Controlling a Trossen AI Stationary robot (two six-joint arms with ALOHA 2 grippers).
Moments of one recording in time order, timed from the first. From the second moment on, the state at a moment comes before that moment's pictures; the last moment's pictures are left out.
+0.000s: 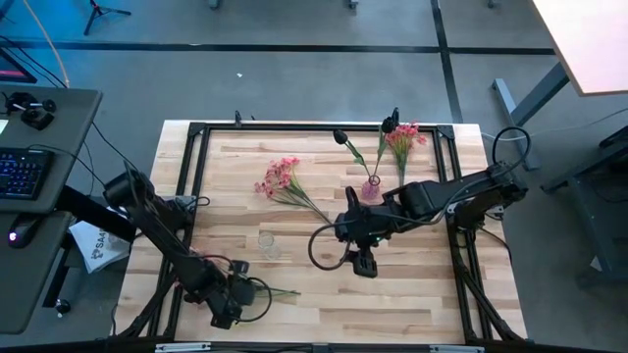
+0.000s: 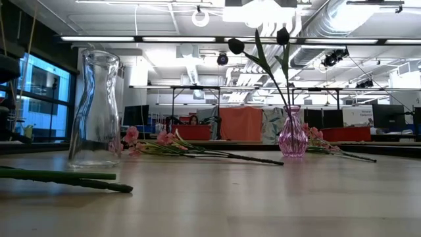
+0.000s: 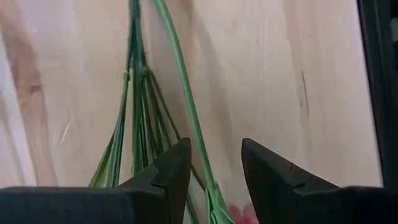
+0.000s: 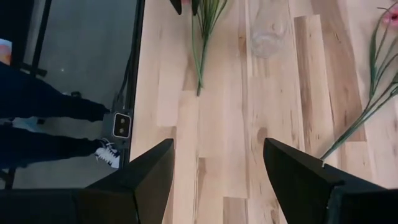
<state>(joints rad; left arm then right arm) -0.87 1.66 0.92 -0.52 -0.14 -0.65 0.32 1.66 1.71 -0.98 -0.06 0.37</state>
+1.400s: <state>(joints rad) -0.81 1.59 0.96 -0.54 -0.10 -0.70 0.32 1.66 1.71 -0.98 0.02 0.38</state>
